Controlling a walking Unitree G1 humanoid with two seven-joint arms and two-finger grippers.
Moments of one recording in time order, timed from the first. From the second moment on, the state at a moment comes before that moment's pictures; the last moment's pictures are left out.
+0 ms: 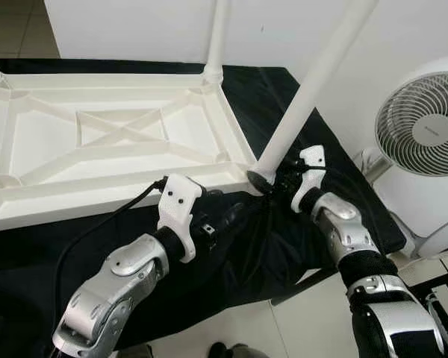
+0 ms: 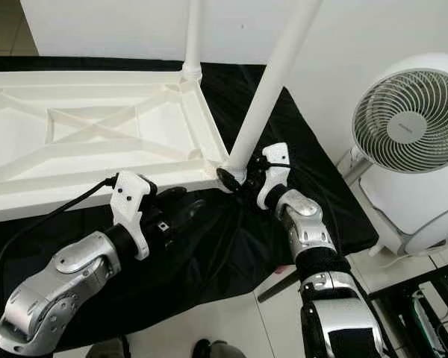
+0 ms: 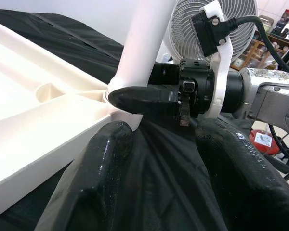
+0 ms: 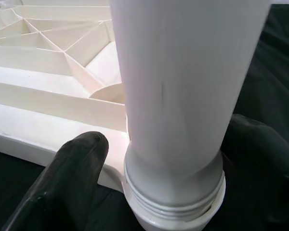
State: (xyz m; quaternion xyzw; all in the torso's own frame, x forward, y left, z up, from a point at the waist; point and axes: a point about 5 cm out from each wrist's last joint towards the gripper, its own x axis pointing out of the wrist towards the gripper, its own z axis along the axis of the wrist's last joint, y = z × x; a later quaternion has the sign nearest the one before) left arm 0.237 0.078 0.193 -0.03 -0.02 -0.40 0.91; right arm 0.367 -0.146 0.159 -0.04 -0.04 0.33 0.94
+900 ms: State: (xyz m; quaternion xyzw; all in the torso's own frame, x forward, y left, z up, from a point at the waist) left arm 0.238 0.079 0.194 -0.03 -0.02 -0.40 0.92; right arm 0.379 -0.133 0.166 -0.04 -0.06 0.35 0.93
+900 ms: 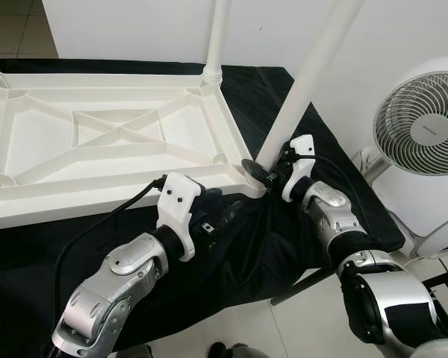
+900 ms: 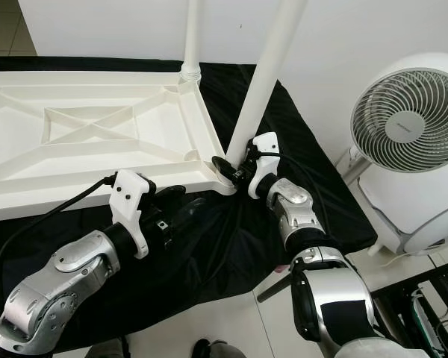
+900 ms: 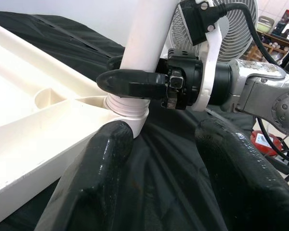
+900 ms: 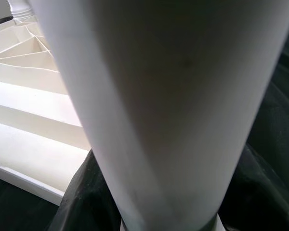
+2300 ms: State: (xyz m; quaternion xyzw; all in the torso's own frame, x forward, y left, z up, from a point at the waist) left arm 0.237 0.077 0.193 -0.04 -0.02 -0.40 0.91; right arm 0.328 -0.081 0.161 0.06 -0.10 0.08 0.99
